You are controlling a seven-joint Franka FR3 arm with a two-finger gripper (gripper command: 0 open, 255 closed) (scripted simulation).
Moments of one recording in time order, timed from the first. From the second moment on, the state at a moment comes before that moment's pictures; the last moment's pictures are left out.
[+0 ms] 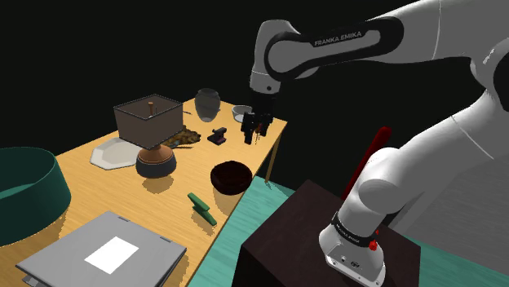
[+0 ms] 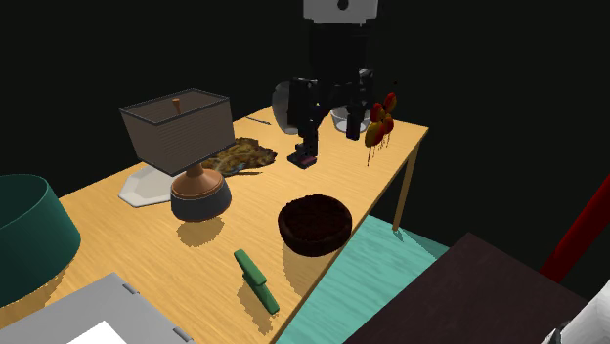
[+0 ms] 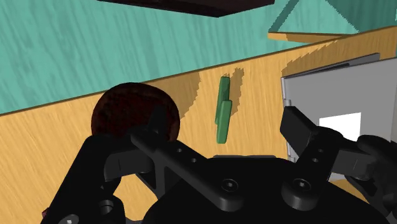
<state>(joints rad) 0.03 -0.47 0.18 -2.46 0.16 1.93 0.03</state>
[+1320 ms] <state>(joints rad) 0.10 0.32 0.28 -2.22 -0.02 2.38 0.33</state>
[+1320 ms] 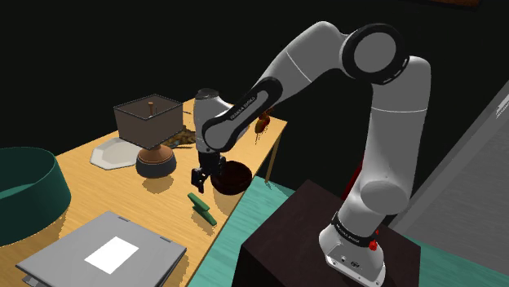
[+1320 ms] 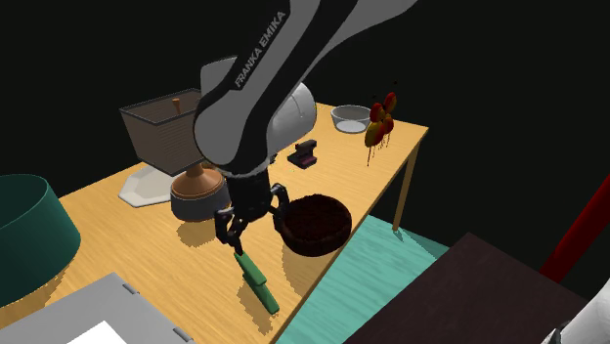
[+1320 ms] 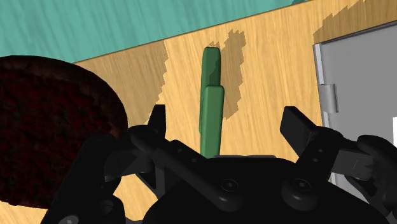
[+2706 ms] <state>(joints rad) 0.14 0.50 0.25 -2.17 -0.08 2.50 0.39</state>
